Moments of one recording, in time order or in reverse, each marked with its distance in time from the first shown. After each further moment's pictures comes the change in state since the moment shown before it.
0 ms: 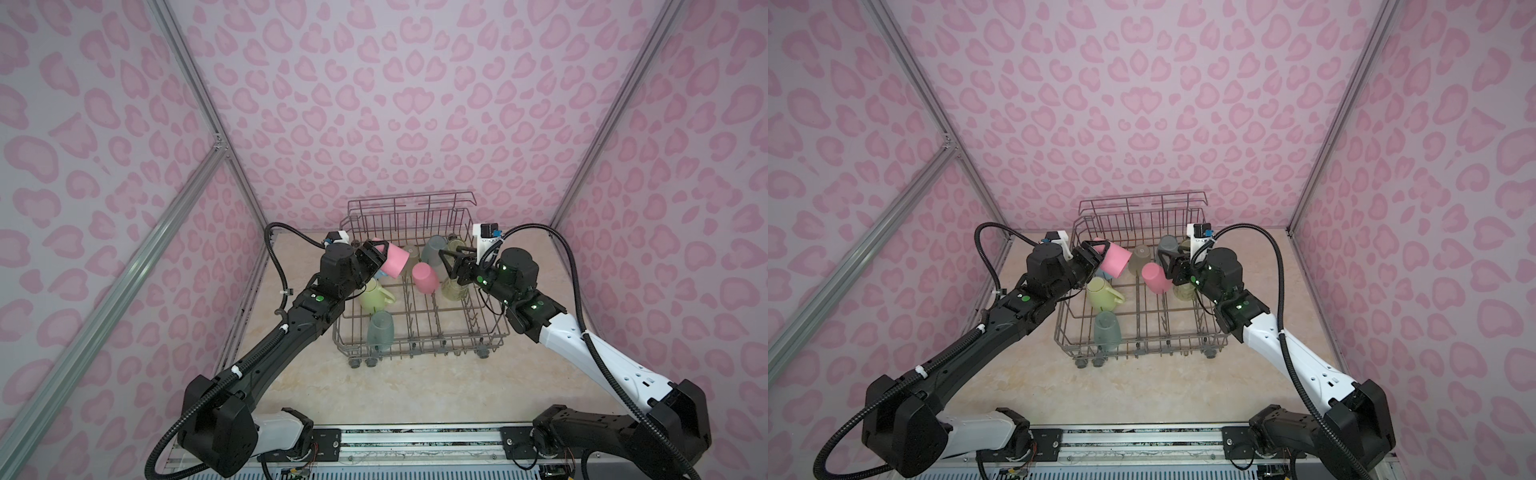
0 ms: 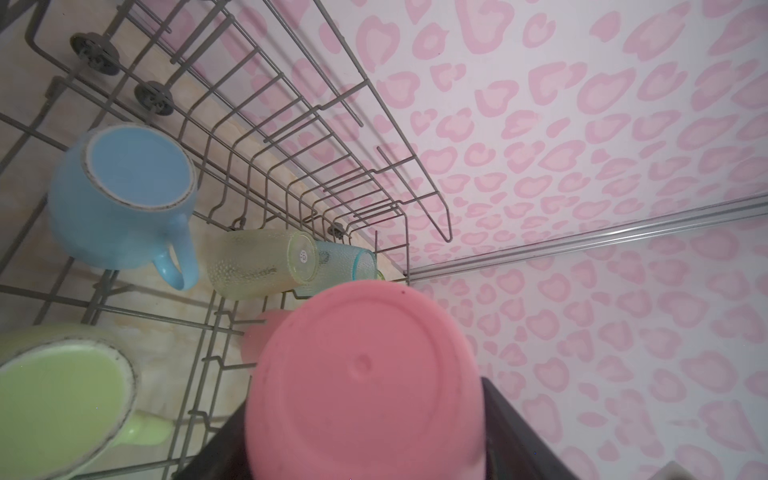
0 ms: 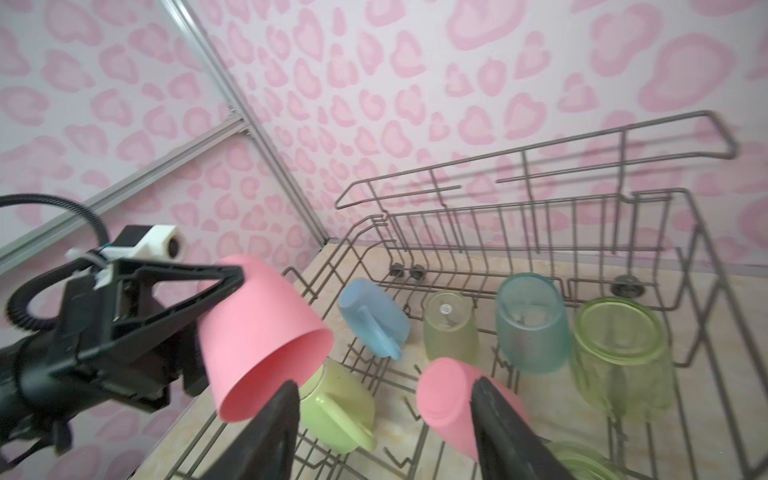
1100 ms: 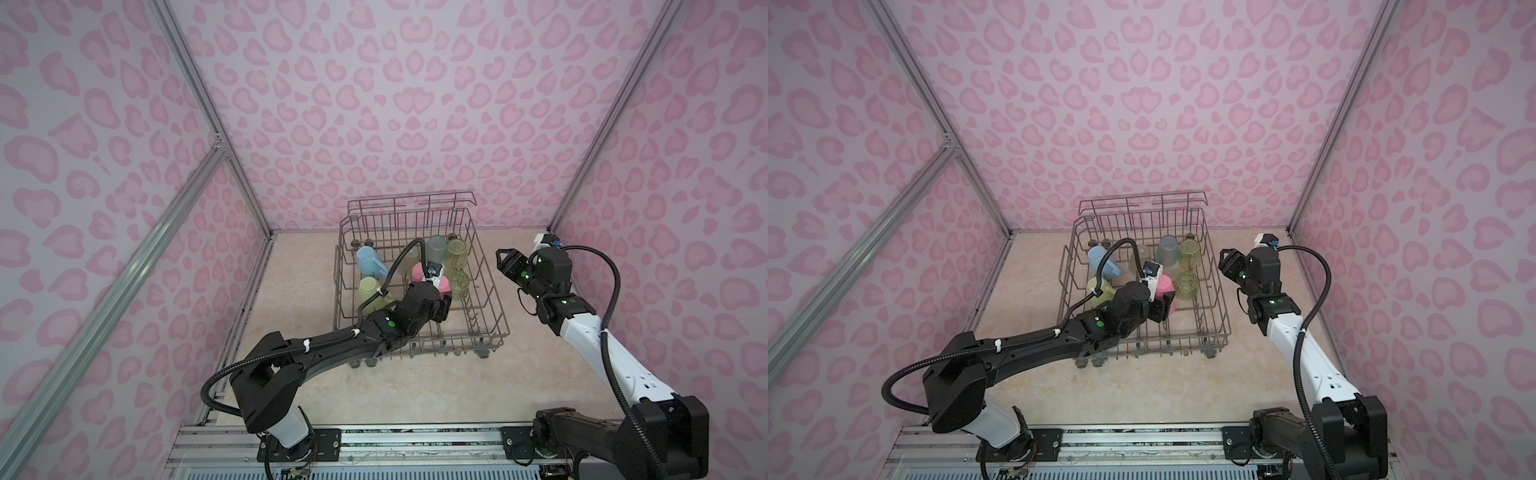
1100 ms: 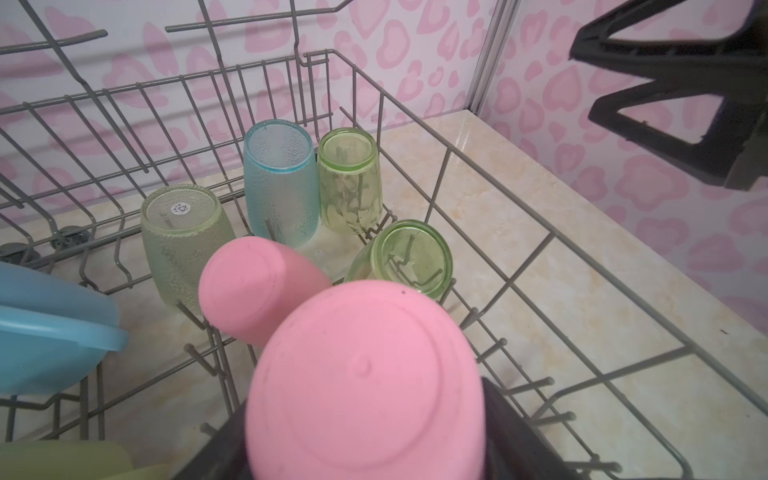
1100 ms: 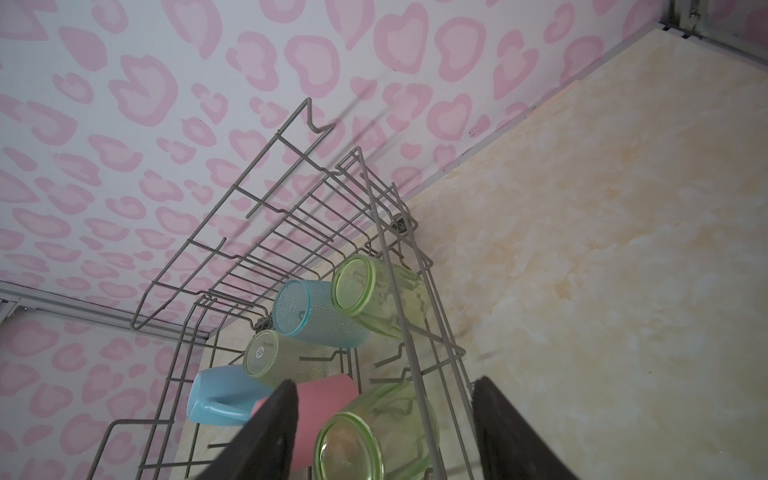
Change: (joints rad) left arm -0.479 0.294 0.016 0.116 -0.406 0.826; right arm -0.358 -0.028 -0.101 -0.142 0.040 0.299
